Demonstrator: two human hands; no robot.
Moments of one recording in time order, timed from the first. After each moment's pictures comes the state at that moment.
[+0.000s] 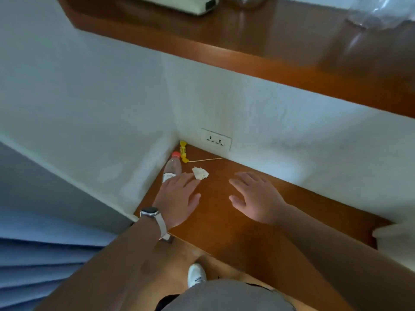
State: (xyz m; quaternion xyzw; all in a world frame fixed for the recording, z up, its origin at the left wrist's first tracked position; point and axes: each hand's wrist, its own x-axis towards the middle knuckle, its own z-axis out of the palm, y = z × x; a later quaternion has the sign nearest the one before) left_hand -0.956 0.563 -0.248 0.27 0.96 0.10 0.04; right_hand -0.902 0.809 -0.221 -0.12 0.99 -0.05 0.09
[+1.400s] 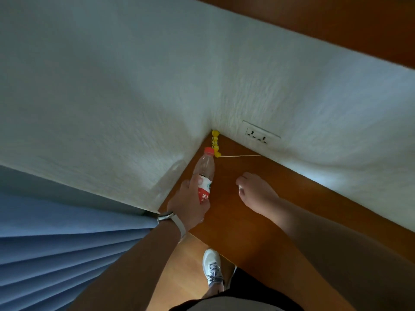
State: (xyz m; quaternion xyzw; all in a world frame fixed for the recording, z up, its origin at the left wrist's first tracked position) left_hand -0.993 0.524 -0.317 0.01 0.96 0.23 0.15; right_hand -1.009 0.746 -0.329 -0.12 0.97 -0.15 0.15
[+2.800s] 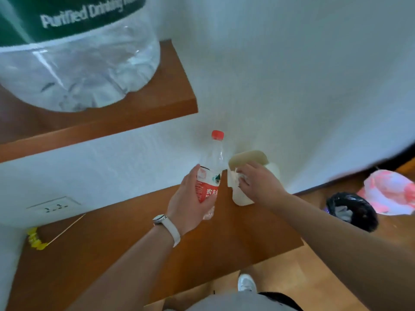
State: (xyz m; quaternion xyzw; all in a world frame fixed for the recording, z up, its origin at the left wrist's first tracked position) left_hand -0.786 0.937 -0.199 0.43 0.82 0.33 0.19; right_hand -0.639 1.095 -0.187 0.32 0.91 -0.22 -0.12
